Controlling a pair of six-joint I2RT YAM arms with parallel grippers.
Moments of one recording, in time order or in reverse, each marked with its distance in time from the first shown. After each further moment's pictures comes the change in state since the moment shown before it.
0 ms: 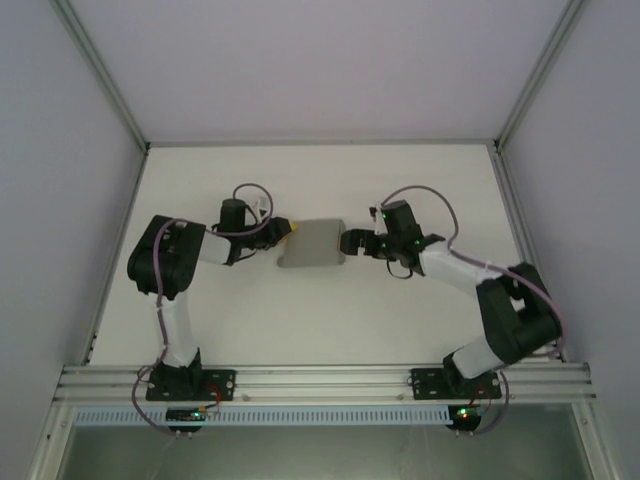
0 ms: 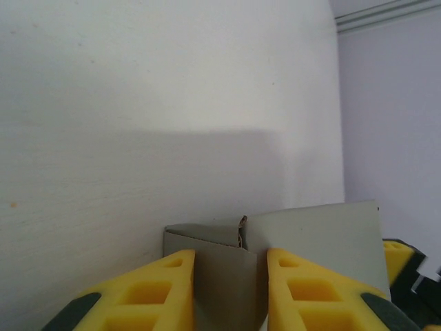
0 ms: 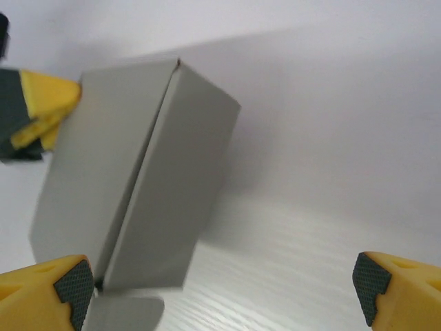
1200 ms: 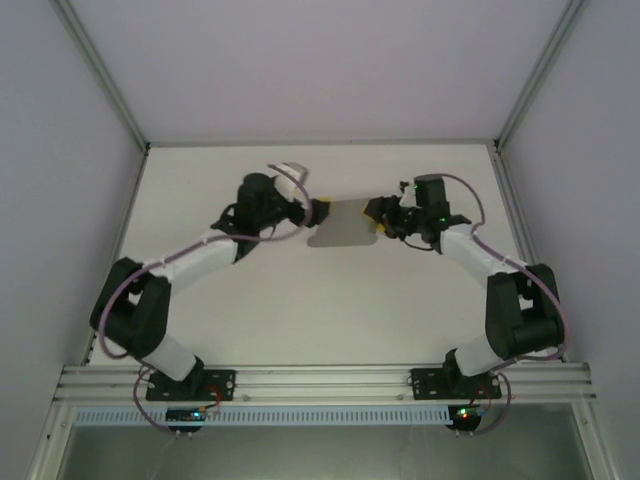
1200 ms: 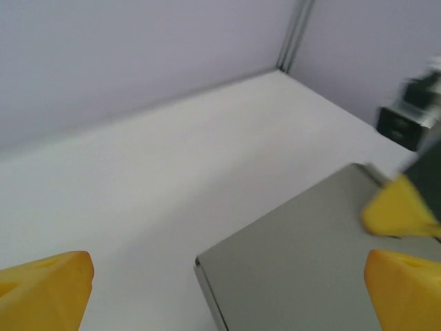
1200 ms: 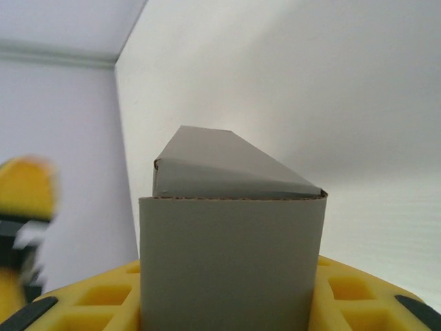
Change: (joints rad) left arm -0.342 -0.439 0.175 -0.316 -0.543 0.859; right arm -0.236 -0.034 0.127 -0.071 -0.313 0.400
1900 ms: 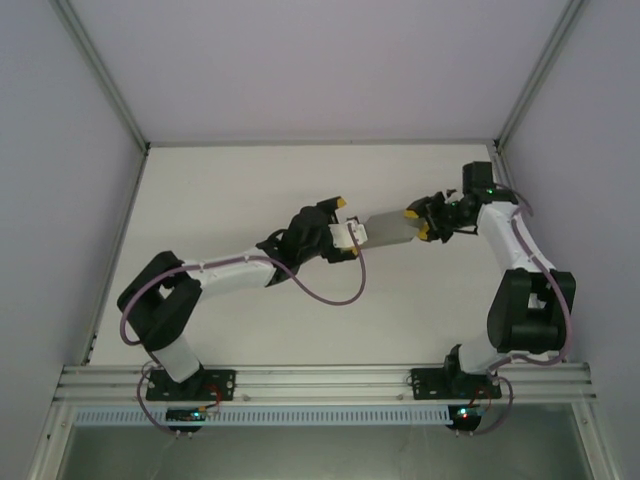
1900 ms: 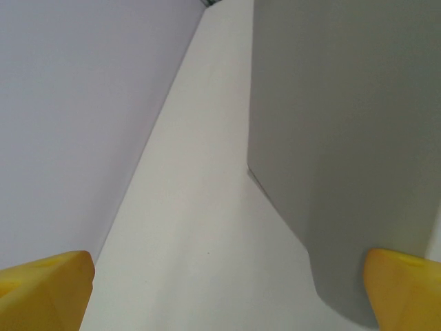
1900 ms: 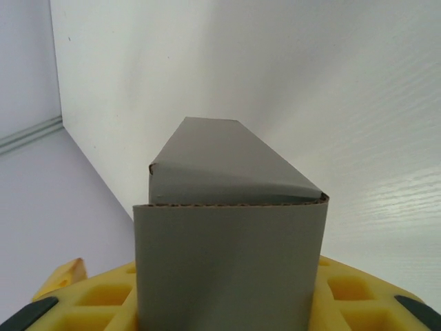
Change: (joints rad) left arm -0.270 0.128 0.002 -0.001 -0.259 0.742; right arm -0.282 0.024 0.243 -0.658 -0.090 -0.032
